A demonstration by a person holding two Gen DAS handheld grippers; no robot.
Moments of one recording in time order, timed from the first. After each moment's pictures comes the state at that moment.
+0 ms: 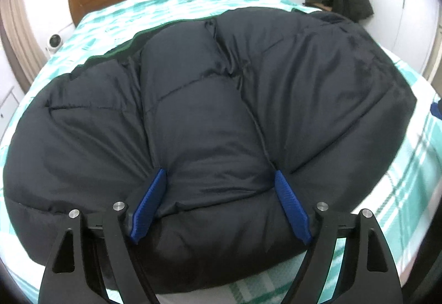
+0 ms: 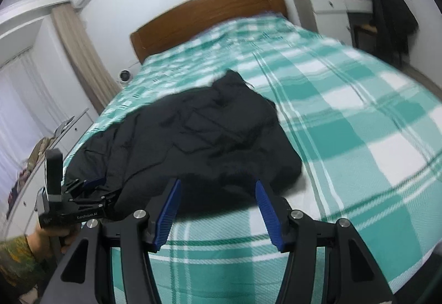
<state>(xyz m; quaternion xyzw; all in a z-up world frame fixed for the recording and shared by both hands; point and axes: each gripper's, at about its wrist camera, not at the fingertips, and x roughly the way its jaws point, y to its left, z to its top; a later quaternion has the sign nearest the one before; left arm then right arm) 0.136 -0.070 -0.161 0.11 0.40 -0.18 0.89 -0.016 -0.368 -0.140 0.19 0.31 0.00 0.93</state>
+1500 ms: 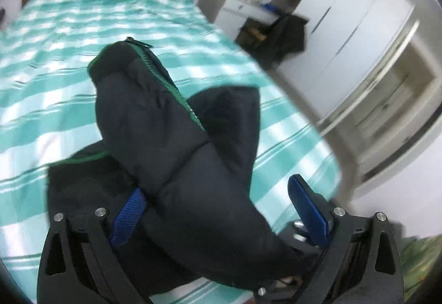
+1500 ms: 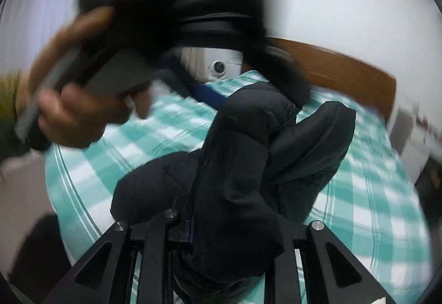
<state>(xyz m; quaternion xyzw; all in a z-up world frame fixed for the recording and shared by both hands) 0.223 0.000 0.050 -0.03 0.44 -0.38 0.81 0.077 -0.071 -0.022 -0.17 0.21 0.19 0.94</state>
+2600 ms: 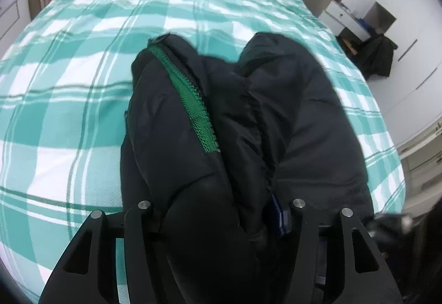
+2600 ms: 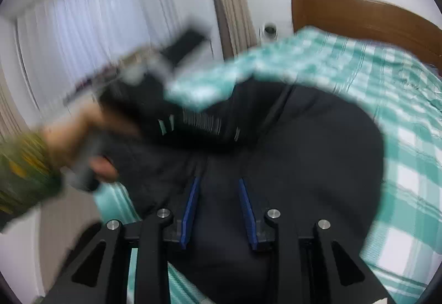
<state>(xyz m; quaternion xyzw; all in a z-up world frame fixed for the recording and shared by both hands) 0.275 0.142 -0.100 -0.09 0.51 -0.18 0.83 0.168 -0.011 -0.106 -0.06 0.35 0.33 0.87</state>
